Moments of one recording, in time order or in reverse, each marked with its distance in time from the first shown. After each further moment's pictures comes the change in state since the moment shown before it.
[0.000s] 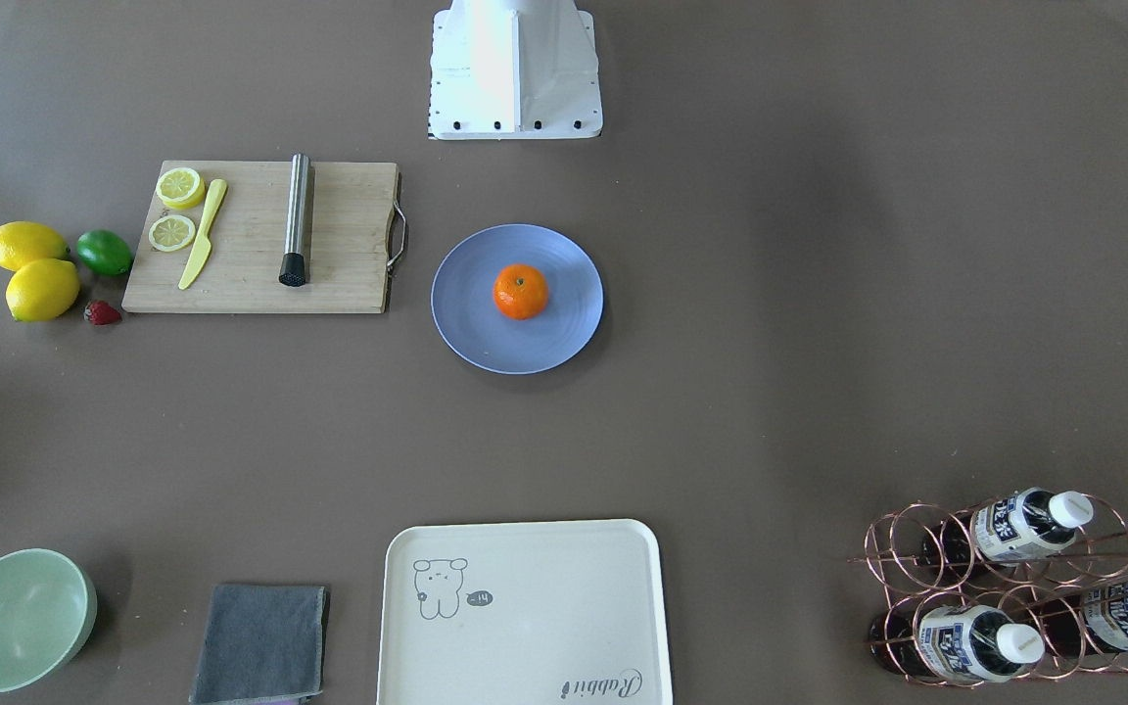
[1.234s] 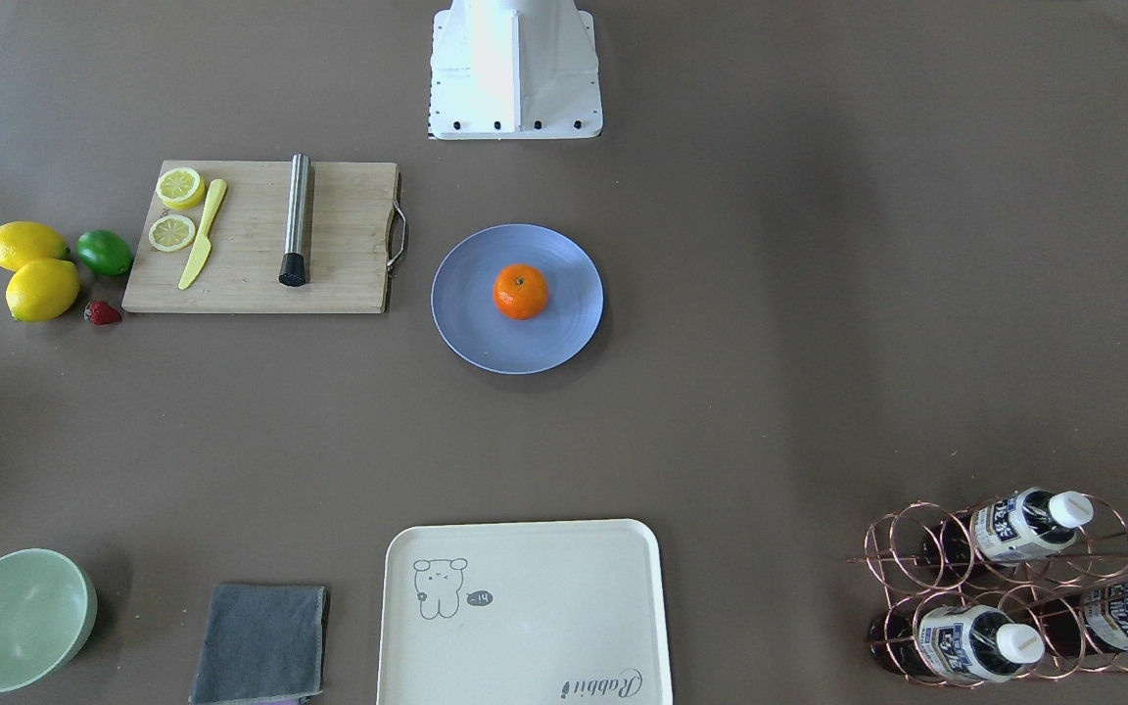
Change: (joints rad) left arm -0.003 0.041 0.001 0.000 -0.011 0.000; right arm 0.000 0.015 0.002 0.005 0.004 0.012
